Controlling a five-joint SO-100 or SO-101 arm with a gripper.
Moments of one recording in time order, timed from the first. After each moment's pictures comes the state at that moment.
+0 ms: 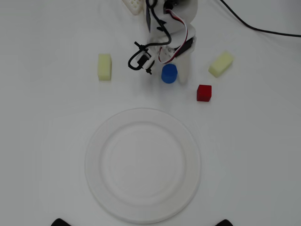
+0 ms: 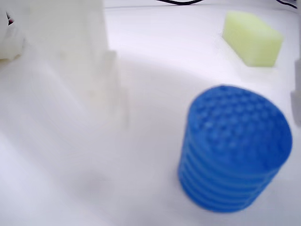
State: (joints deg) arm -20.0 105.6 125.2 66.0 -20.4
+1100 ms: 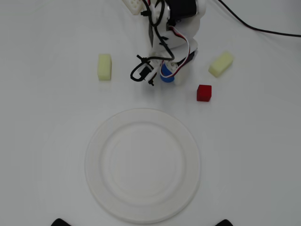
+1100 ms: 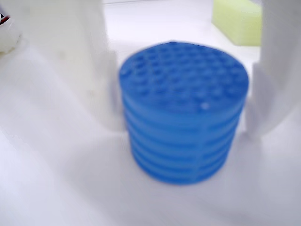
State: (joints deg) arm -20.0 94.2 117.8 64.3 -21.9
